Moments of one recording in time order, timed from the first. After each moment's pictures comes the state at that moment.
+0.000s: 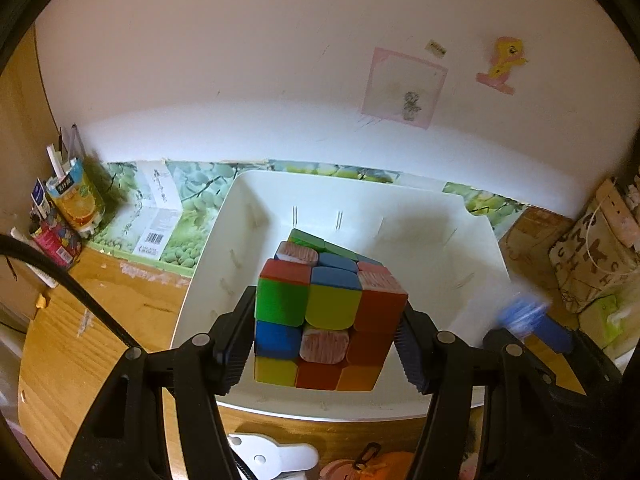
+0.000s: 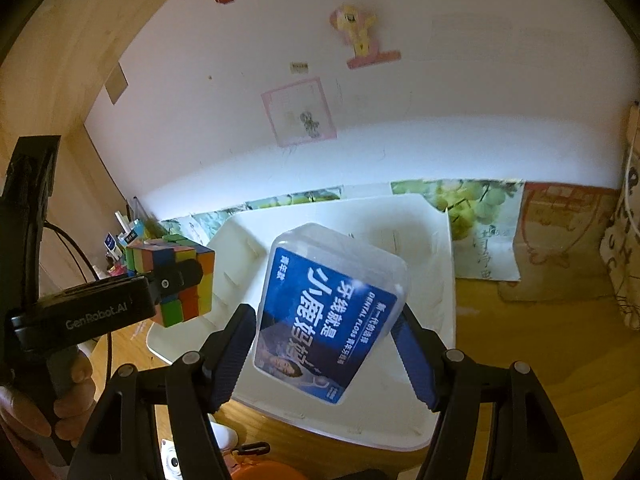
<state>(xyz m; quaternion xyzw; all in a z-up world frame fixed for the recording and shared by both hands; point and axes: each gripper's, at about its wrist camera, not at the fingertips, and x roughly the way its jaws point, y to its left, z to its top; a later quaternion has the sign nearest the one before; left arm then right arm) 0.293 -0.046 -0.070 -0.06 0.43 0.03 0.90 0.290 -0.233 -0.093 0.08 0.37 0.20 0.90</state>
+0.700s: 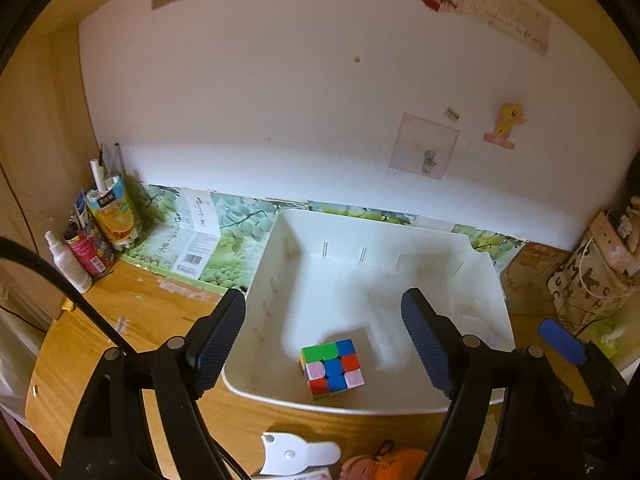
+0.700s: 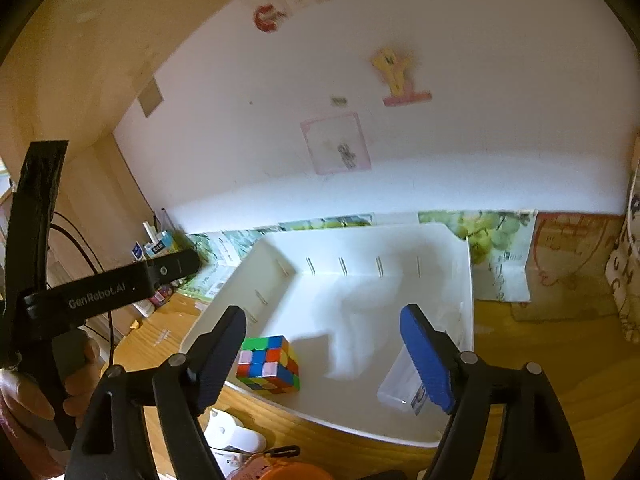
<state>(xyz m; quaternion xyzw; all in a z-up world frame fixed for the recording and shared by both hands) 0.251 -0.019 -0.027 -0.07 0.37 0.05 0.93 0.265 -0.224 -0.060 0.08 0.33 0.23 0.91</state>
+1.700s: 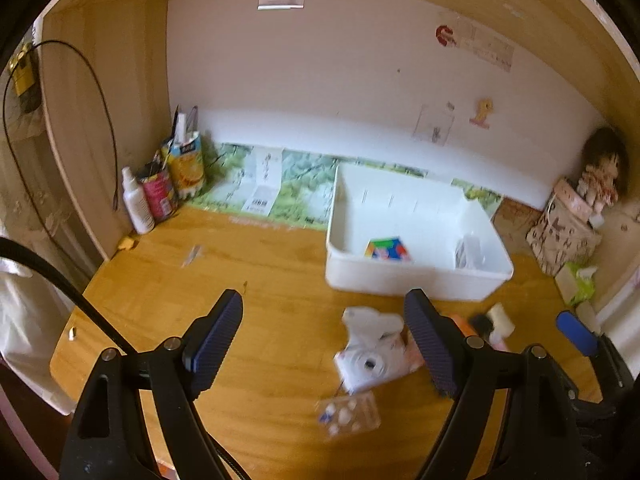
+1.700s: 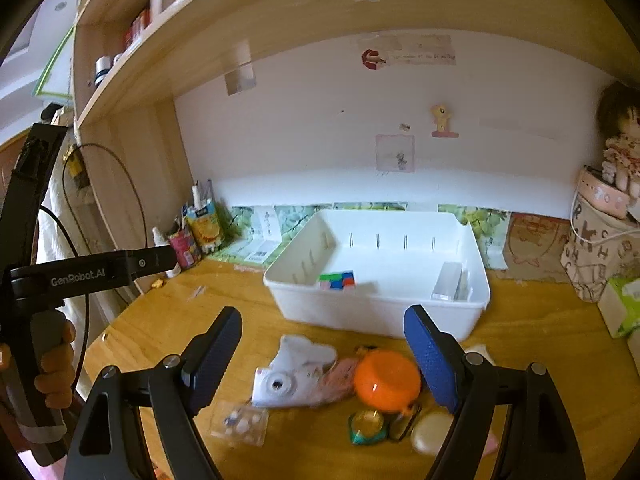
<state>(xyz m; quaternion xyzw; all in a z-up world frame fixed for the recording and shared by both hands) 0.068 0.066 -0.033 -0.08 0.36 0.03 0.93 0.067 -0.151 -0.044 0.01 0.28 0.19 0.94</state>
